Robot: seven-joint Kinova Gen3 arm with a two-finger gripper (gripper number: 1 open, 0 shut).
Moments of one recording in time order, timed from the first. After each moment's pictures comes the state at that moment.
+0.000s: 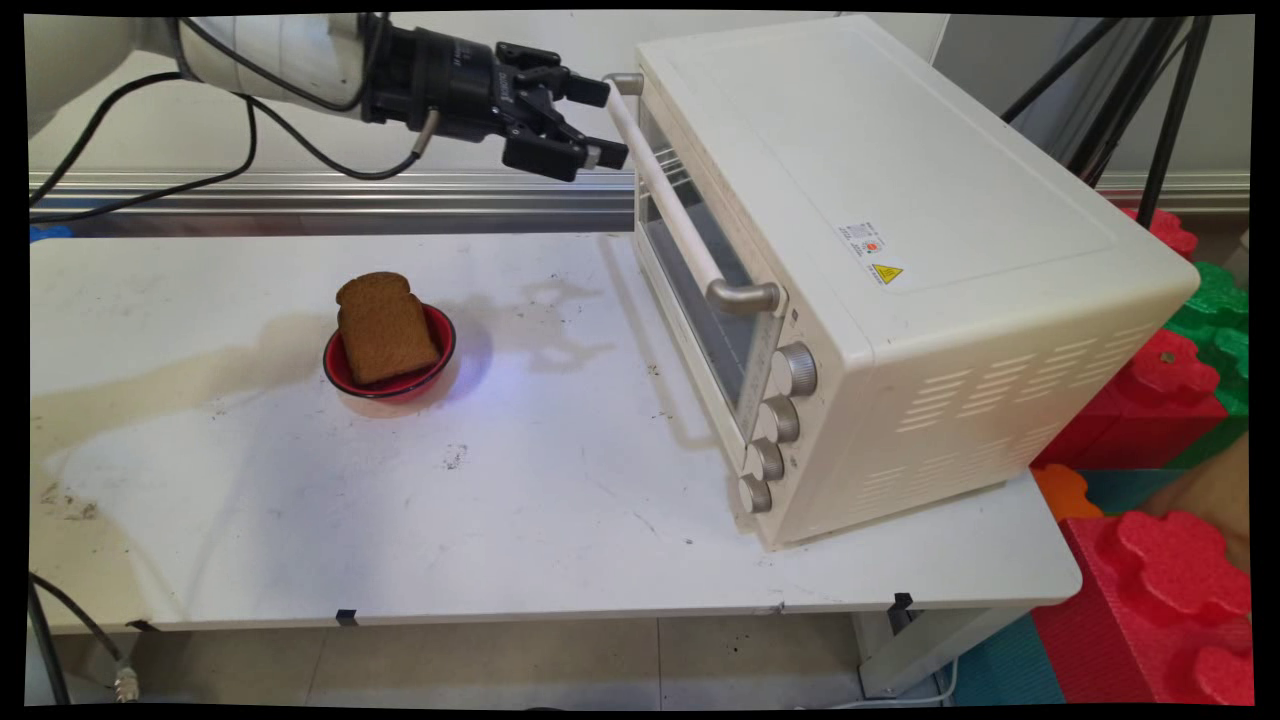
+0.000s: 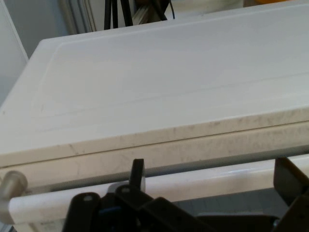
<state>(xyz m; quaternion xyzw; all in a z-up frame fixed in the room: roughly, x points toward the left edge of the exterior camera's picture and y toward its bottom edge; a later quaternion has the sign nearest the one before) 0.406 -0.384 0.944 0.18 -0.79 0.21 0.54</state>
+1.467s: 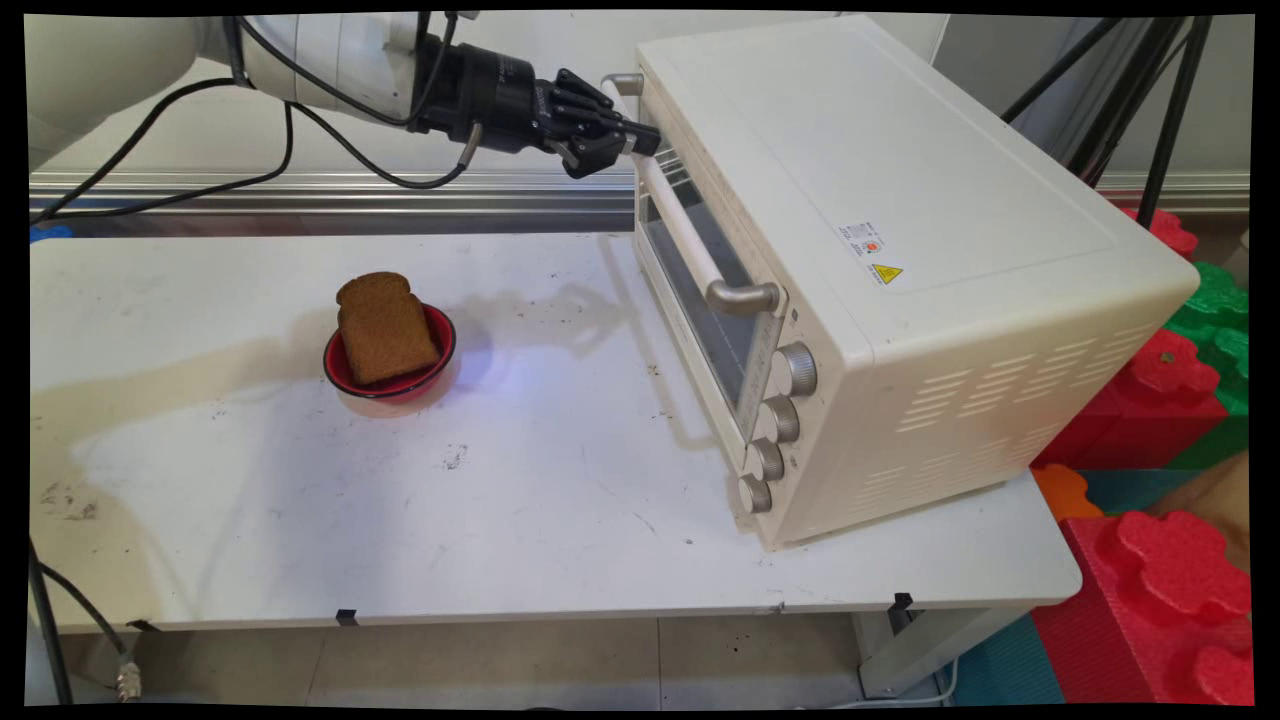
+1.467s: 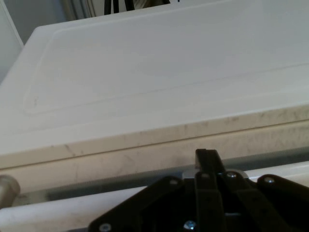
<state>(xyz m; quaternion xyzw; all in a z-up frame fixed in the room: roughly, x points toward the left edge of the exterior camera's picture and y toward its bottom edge) 0.384 -0.407 0.930 0.18 -0.80 0.21 0.52</state>
